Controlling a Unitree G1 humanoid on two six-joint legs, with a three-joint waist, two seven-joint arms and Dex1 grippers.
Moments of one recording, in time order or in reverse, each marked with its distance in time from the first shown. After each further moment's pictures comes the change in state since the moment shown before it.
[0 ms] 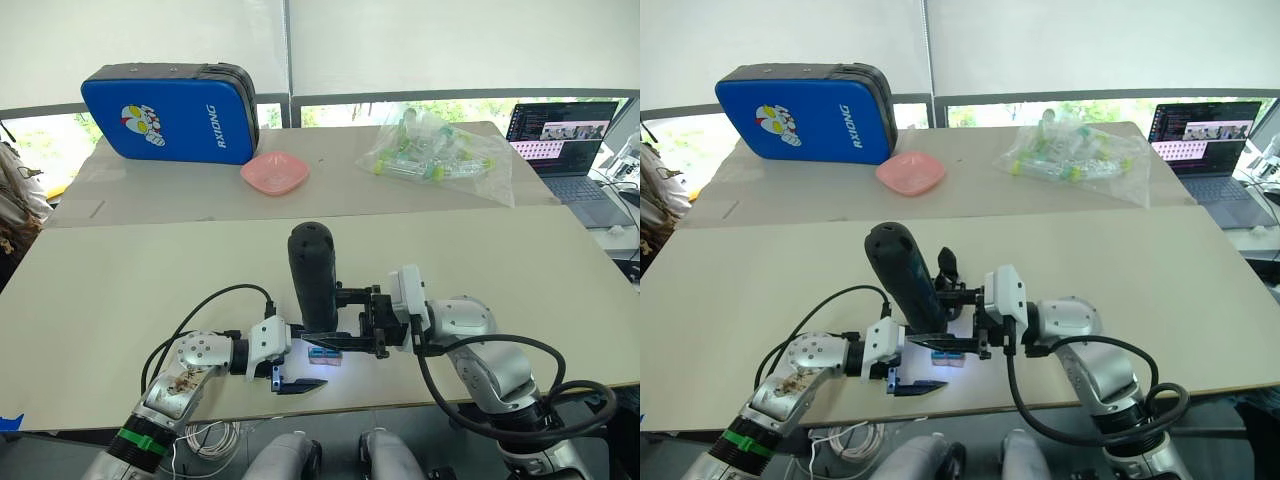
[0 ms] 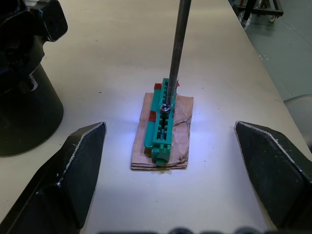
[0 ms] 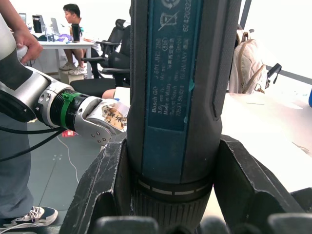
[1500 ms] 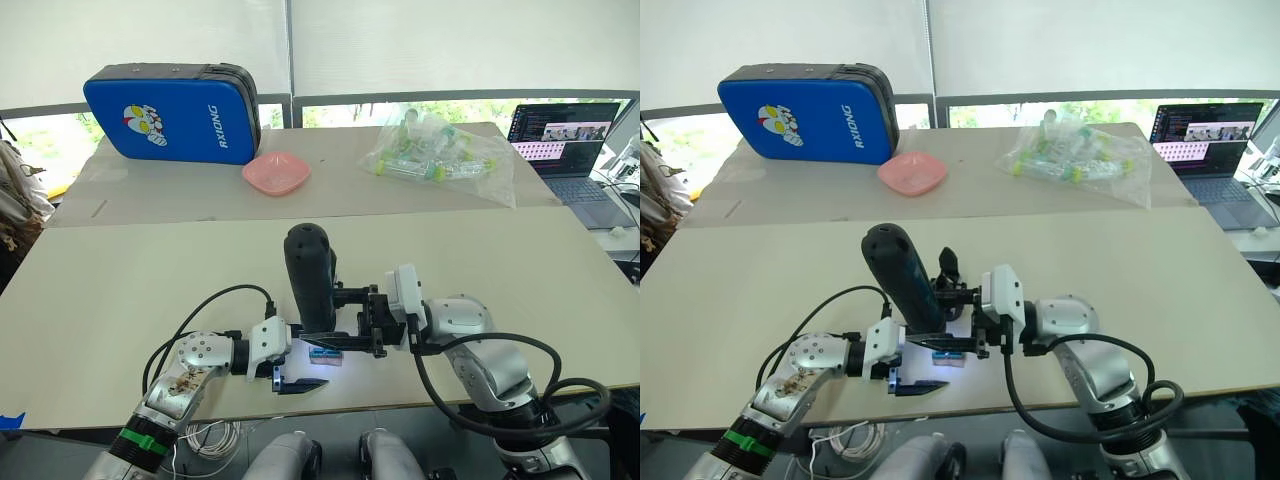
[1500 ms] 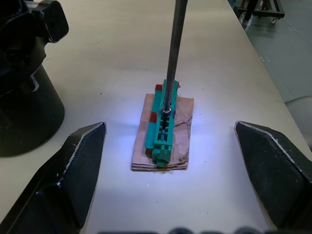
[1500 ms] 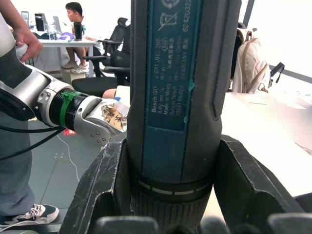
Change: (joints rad) left arm 0.000 -0.006 -0.001 0.011 0.000 -0.015 0.001; right arm -0.012 0.012 0.003 0.016 -0.015 0.000 0.011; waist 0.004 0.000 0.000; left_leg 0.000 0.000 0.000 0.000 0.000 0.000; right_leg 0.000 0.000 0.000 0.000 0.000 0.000
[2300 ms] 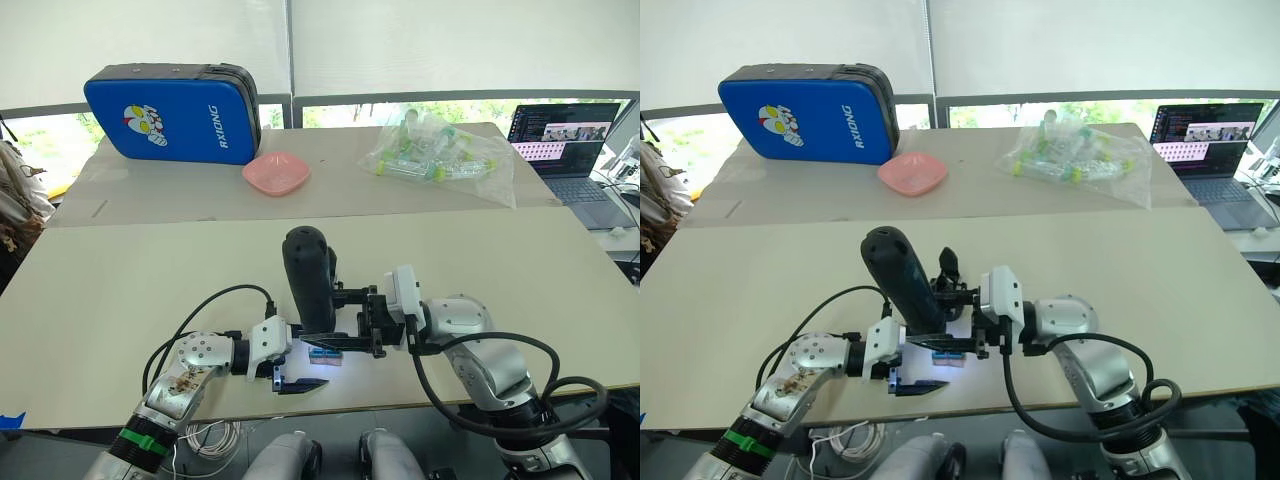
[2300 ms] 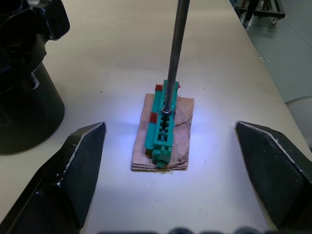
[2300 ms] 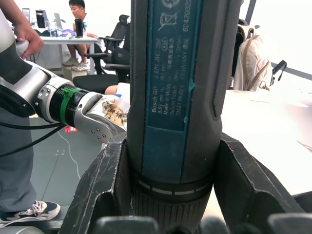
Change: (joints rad) left arm 0.001 0.000 0.001 -0.006 0.000 0.016 0.003; right arm 0.000 -0.007 0.009 0.013 -0.008 -0.018 -0.003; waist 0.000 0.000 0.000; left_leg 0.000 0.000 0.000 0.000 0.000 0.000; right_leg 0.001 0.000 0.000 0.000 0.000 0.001
